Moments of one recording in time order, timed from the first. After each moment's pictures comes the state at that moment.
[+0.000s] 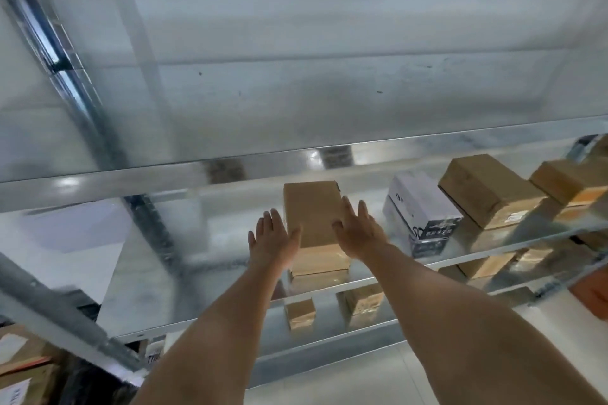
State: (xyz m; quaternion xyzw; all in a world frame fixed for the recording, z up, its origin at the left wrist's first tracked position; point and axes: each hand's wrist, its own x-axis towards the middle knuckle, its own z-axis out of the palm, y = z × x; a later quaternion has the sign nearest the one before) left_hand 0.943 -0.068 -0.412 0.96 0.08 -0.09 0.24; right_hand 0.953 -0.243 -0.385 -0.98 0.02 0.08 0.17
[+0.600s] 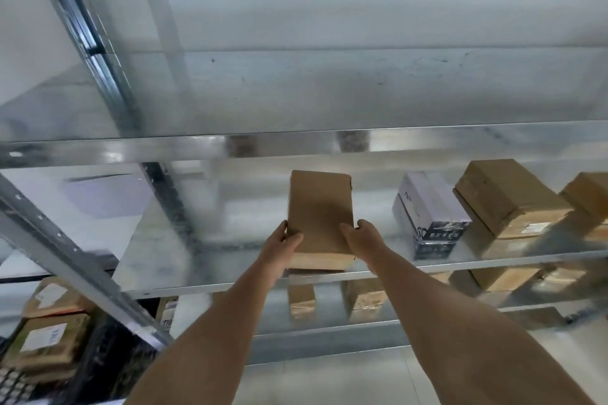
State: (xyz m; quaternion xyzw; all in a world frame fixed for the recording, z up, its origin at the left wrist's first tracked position) left_hand 0.902 -0.102 -0.425 0.74 0.19 -0.06 0.64; right_hand 0.951 -0.280 -0.416 -0.87 0.12 0.14 0.46
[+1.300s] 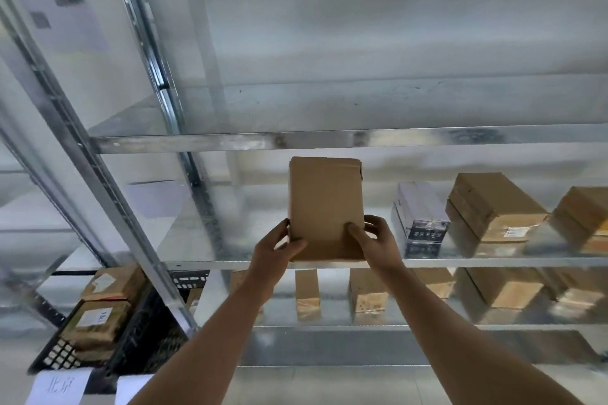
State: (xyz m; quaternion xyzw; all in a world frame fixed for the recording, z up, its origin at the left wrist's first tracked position) left_hand 0.755 -0.158 -0.362 0.69 0.14 0.08 0.71; right_hand 0.821 -0.356 -0.366 -0.73 0.00 0.04 0.68
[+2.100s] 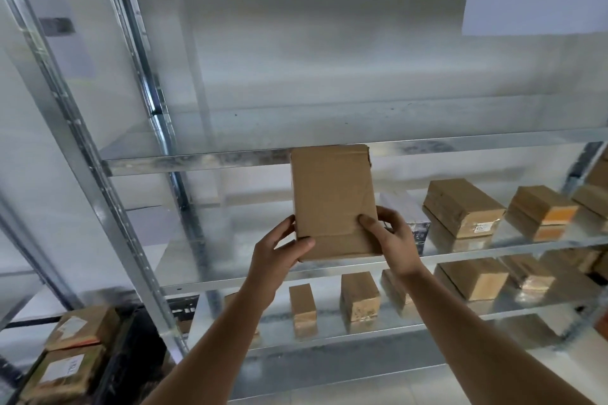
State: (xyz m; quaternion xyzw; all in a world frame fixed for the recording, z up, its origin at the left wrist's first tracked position) left_hand 0.695 -0.131 -0.304 0.67 0.00 0.08 0.74; right_hand 0.746 -0.348 -0.307 -0.68 -0.03 -0.07 0.73
